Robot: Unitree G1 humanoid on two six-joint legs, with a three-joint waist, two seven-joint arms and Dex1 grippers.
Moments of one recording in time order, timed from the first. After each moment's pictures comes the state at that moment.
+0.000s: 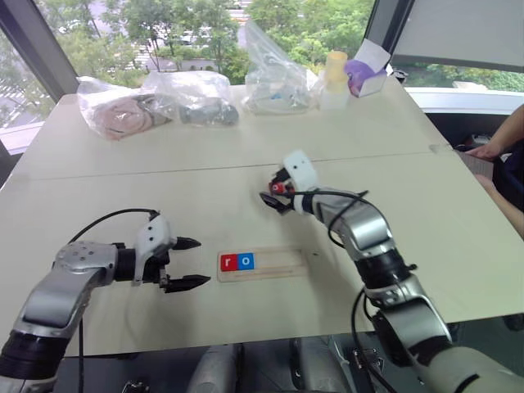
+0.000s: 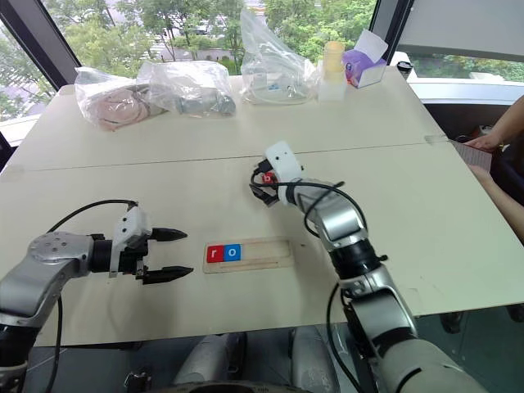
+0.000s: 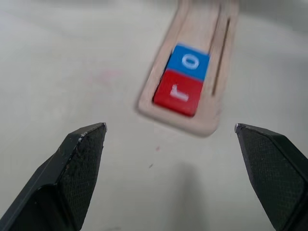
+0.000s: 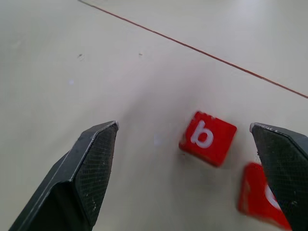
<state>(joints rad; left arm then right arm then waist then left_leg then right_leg) -0.08 0.79 0.07 -0.27 -0.38 0.50 -1.17 -0.76 -0.18 0.21 0.18 0.12 0.79 0.34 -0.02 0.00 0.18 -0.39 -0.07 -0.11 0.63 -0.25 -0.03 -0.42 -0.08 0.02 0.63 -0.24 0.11</state>
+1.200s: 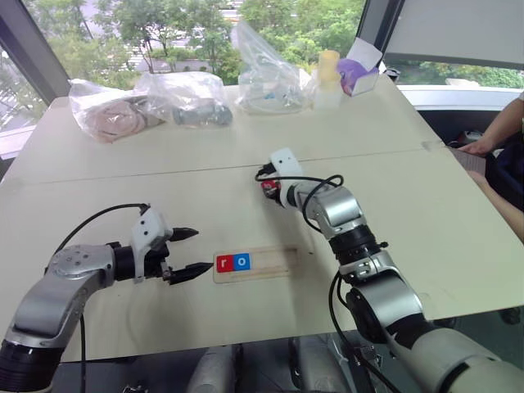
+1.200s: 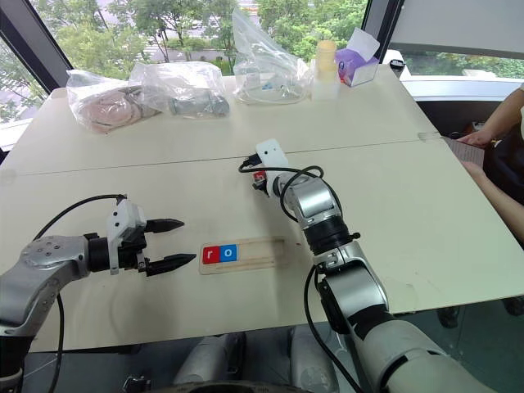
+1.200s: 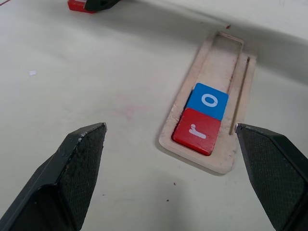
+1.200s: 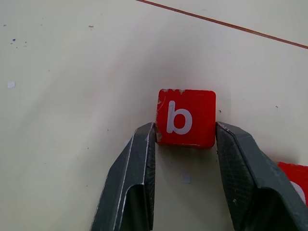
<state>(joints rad) -0.04 0.79 0.10 -0.34 -0.47 0.51 -1.00 -0.90 -0.08 0.16 0.42 0.05 0.91 0.26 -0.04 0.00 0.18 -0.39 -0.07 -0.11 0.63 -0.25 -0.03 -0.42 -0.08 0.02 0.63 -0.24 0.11</state>
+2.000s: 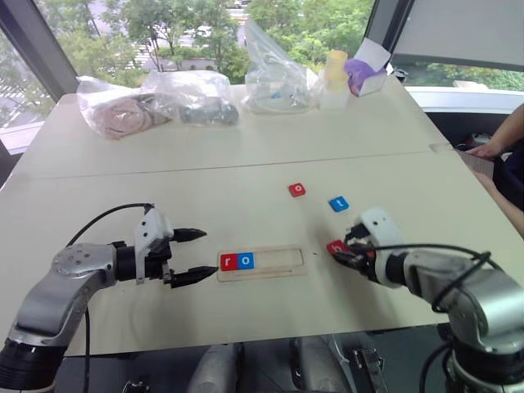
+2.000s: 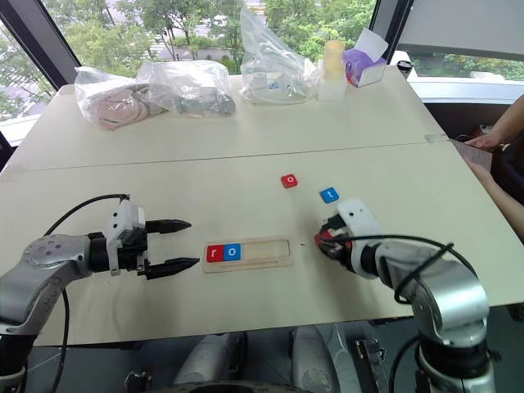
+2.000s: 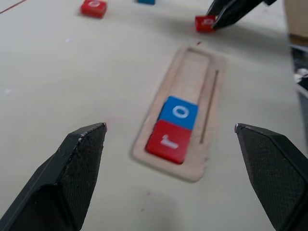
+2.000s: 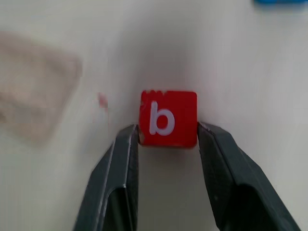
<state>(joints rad) -0.05 0.78 0.09 -0.33 -0.52 0.46 -1.10 -0.16 -0.52 -0.18 -0.80 0.44 1.61 0.38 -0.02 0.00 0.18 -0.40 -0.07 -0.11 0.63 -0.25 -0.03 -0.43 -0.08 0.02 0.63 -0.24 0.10</state>
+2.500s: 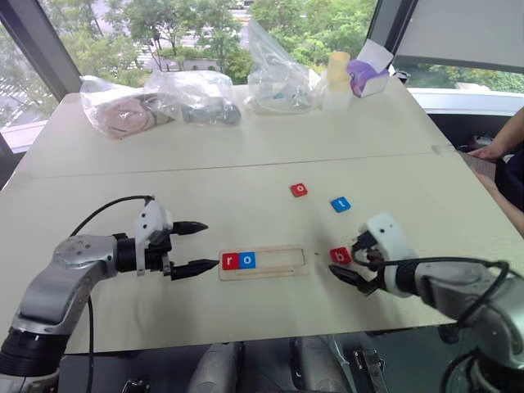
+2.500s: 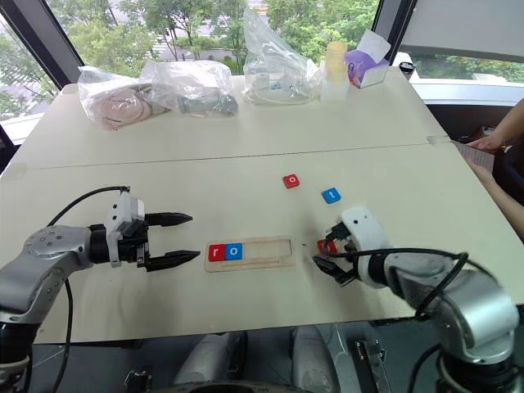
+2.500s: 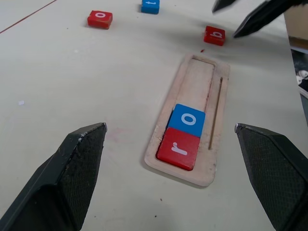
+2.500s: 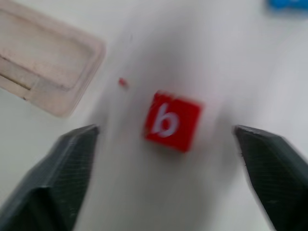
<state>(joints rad) -0.12 0.78 0.07 -0.28 -0.51 0.45 -1.11 -0.20 -0.85 -0.16 -0.80 0.62 1.46 0.49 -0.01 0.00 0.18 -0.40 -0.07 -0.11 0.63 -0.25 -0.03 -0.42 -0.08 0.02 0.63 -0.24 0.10</state>
